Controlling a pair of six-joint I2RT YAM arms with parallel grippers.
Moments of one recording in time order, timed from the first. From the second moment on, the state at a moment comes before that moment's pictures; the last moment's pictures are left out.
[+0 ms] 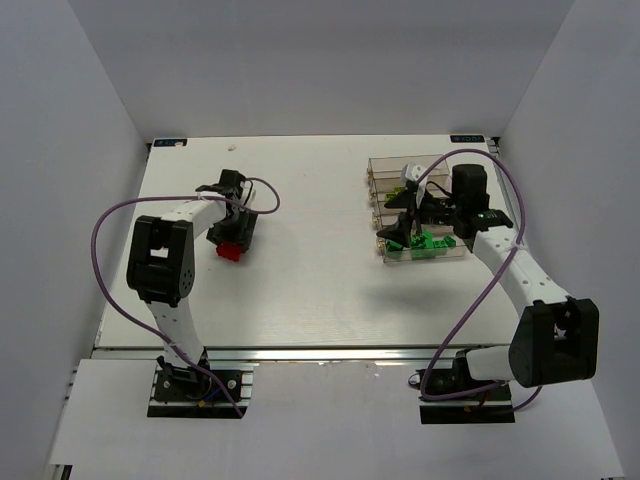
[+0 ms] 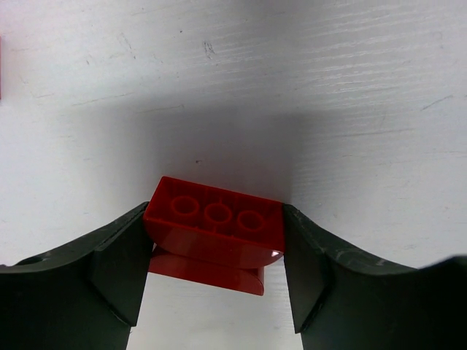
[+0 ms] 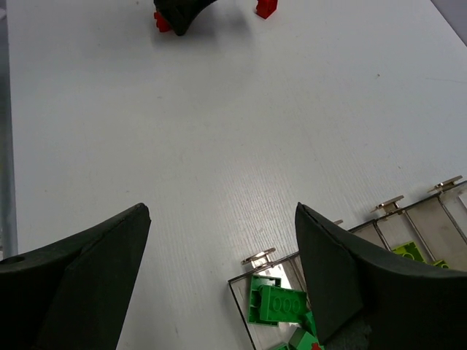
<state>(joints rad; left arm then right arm) -0.19 1.91 1.29 -0.67 -0.12 0.07 0.18 1.34 1.00 -0.24 -1.02 -0.58</state>
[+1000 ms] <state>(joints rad) -0.47 1.52 1.07 0.08 0.22 -1.24 0.64 1.46 1.13 -0.11 -0.42 0.30</state>
